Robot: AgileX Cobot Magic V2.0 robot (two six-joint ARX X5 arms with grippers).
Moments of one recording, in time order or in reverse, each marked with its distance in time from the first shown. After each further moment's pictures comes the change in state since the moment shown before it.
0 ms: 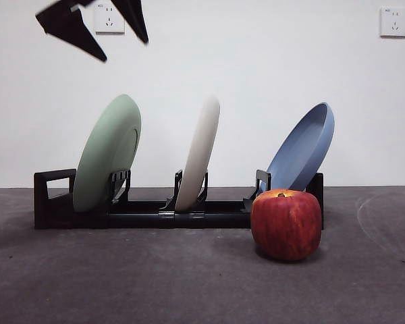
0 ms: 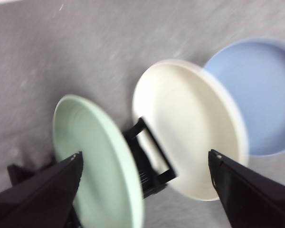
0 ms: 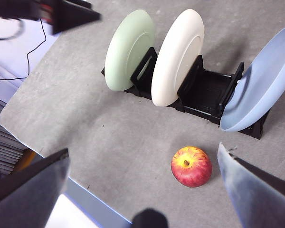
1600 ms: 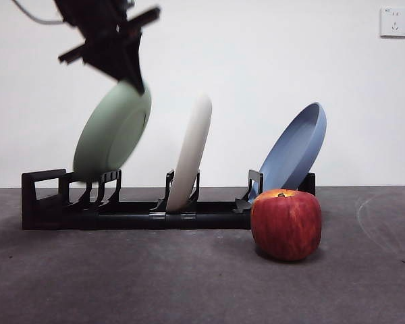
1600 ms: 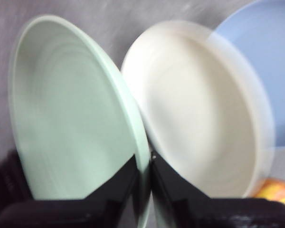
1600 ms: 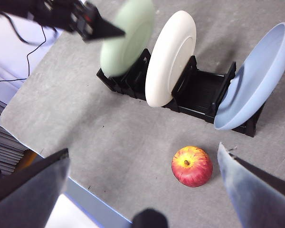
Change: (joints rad) left arm -0.014 0.169 0.151 -0.113 0.030 -0.025; right arm 0.000 0.000 0.000 0.000 0.000 0.007
